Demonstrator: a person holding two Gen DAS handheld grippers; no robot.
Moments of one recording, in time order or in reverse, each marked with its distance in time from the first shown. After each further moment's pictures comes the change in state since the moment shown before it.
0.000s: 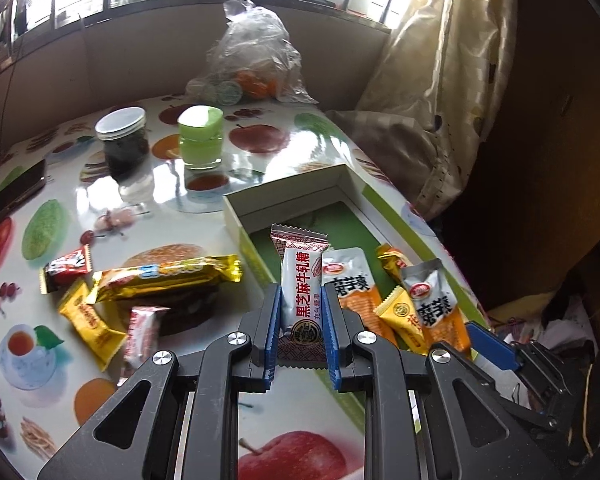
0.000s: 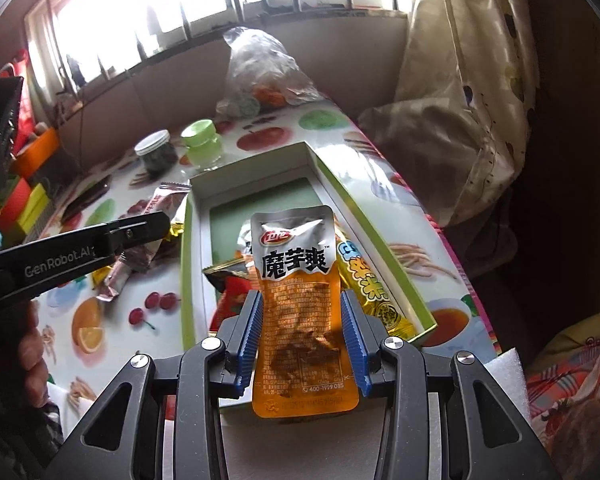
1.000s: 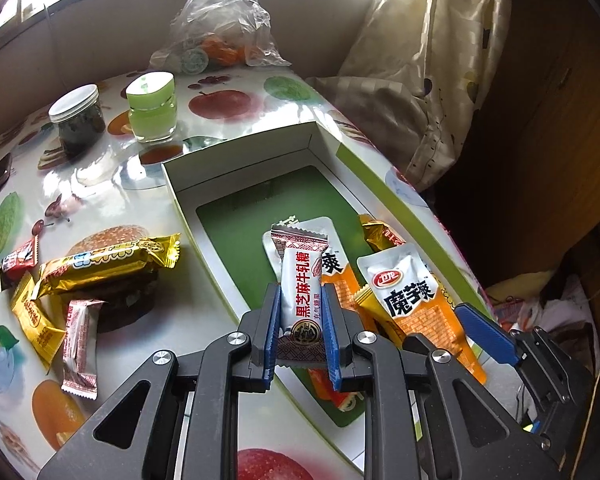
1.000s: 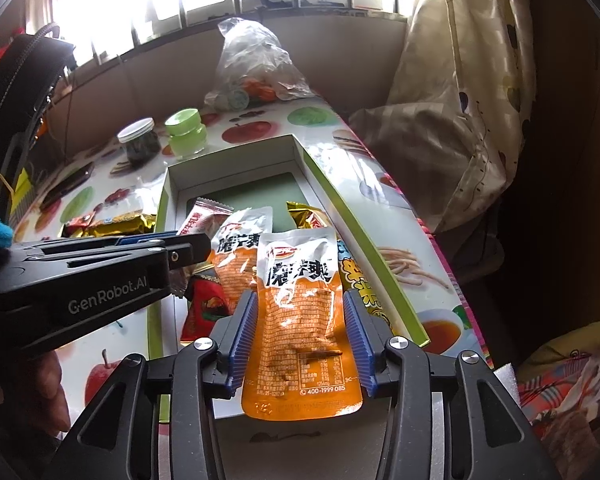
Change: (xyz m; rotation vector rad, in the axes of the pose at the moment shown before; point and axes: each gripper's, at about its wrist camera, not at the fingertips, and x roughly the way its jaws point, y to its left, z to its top) left arm 0.045 -0.025 -0.004 0.032 0.097 -0.025; right arm 0.015 0.001 -0.002 -0.051 -0.004 -0.075
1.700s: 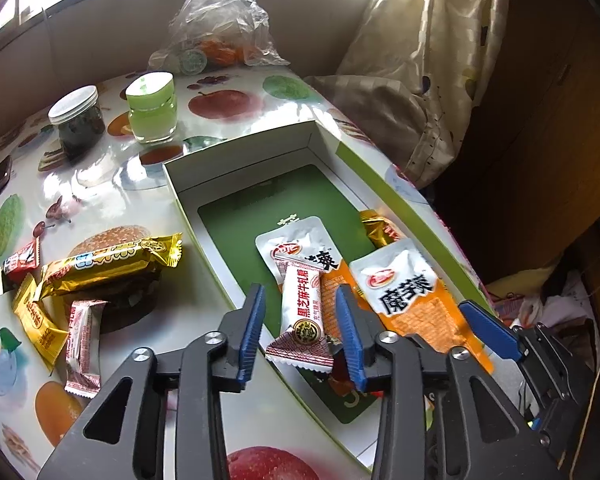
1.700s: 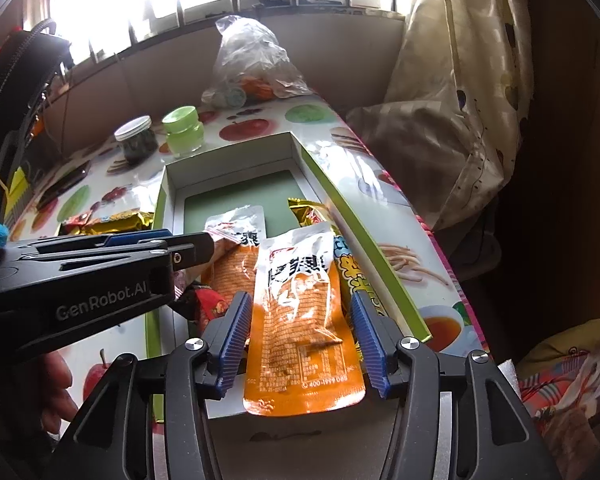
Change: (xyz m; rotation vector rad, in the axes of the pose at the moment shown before) left arm -0.003 0.001 -0.001 0.014 -0.001 -0.002; right arm 0.002 0.002 -0.002 0.004 0.003 -0.011
